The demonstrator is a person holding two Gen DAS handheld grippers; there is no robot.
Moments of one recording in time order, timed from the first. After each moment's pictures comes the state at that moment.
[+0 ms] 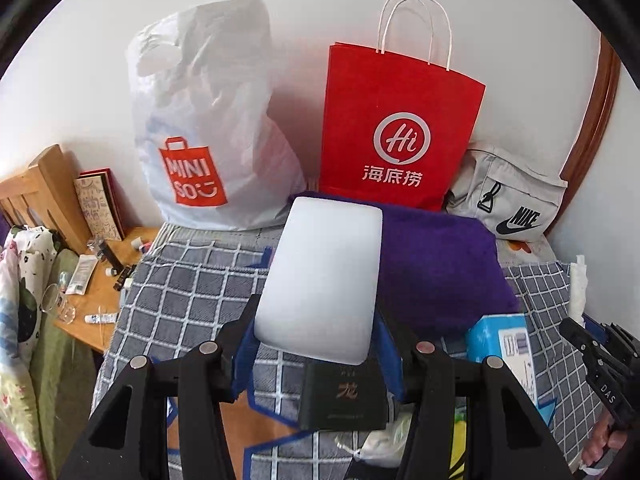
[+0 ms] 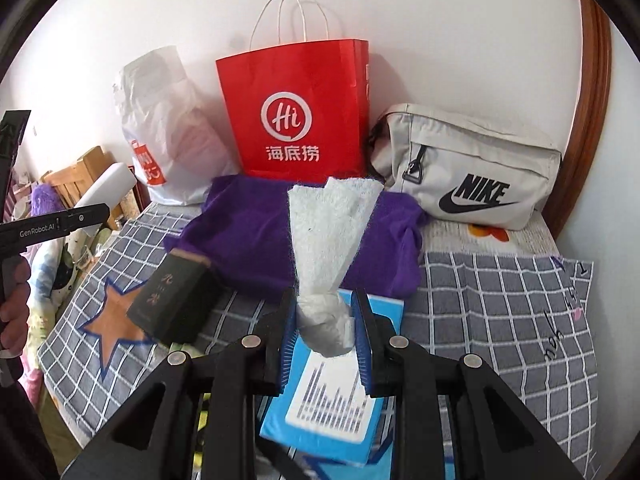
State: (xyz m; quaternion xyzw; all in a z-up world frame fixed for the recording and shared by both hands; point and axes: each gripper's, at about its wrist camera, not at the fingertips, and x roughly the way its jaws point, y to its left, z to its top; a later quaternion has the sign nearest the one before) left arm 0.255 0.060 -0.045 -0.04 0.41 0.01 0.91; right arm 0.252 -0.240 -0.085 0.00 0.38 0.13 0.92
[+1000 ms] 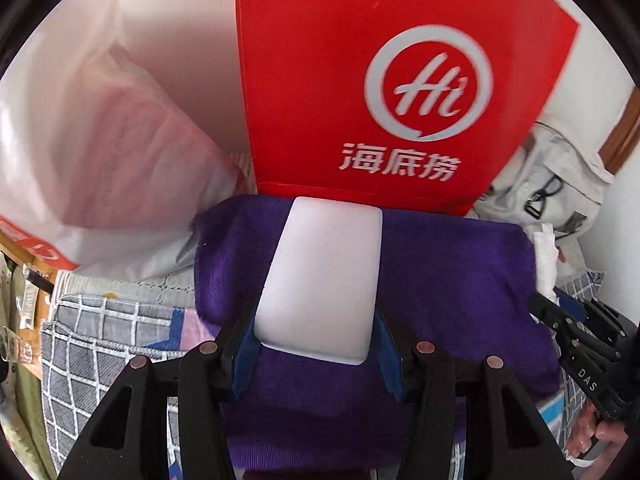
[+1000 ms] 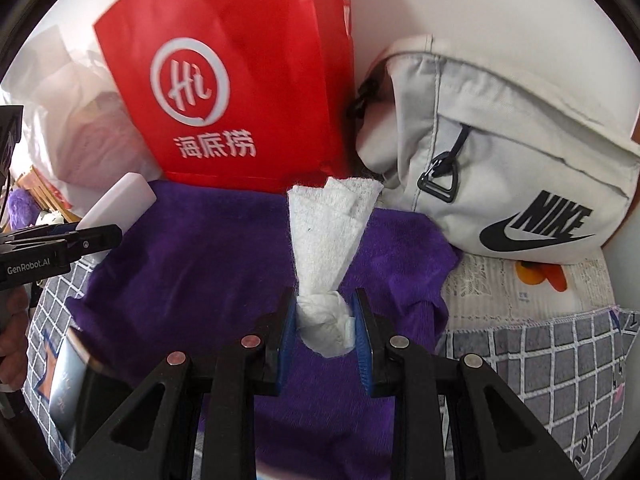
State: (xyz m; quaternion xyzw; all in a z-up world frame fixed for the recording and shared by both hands) left arm 0.436 0.029 -0.128 -0.04 0.50 -0.03 0.86; right arm 0.444 -0.229 -0.165 0.01 0.46 0.12 0.88
